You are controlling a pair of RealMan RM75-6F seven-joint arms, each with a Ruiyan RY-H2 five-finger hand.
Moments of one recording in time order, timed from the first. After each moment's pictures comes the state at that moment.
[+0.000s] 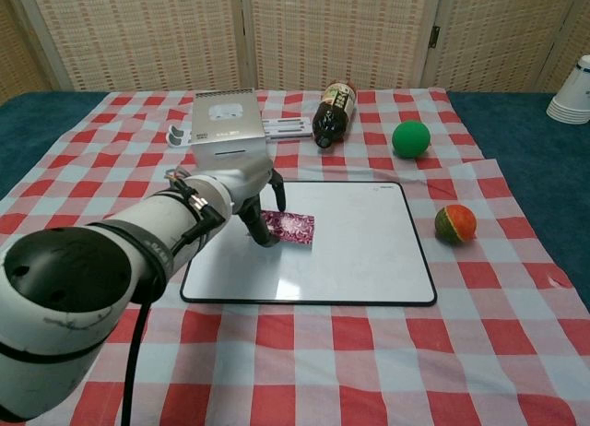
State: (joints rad) left arm -1.02 -1.97 -0.37 -1.39 0.45 1.19 0.88; right arm 0.18 -1.11 0.07 -1.46 -1.51 1.39 0.13
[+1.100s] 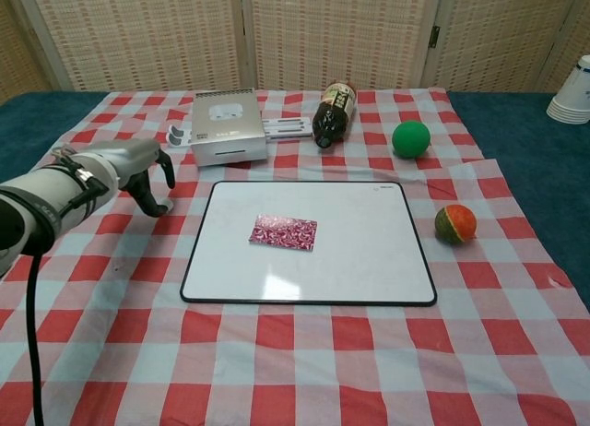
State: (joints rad) left arm -0.90 -1.78 -0.31 -1.30 0.42 1.14 0.84; right arm 0.19 -1.12 0.06 -1.47 -1.50 1.36 0.10
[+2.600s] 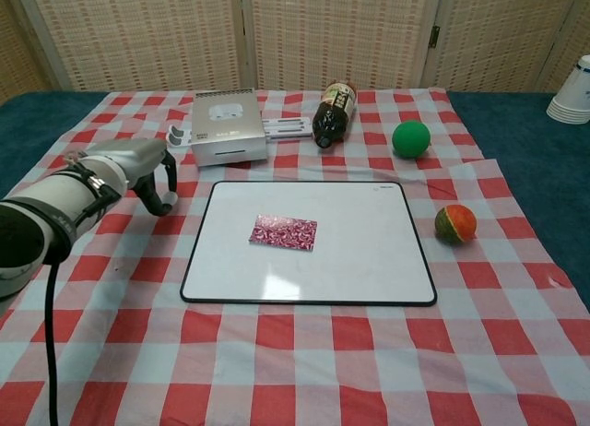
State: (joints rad) left arm -0.90 -1.83 -0.32 -1.25 0.48 1.15 0.87; right arm 0.19 -1.11 0.06 -1.47 -1.49 1.36 0.10
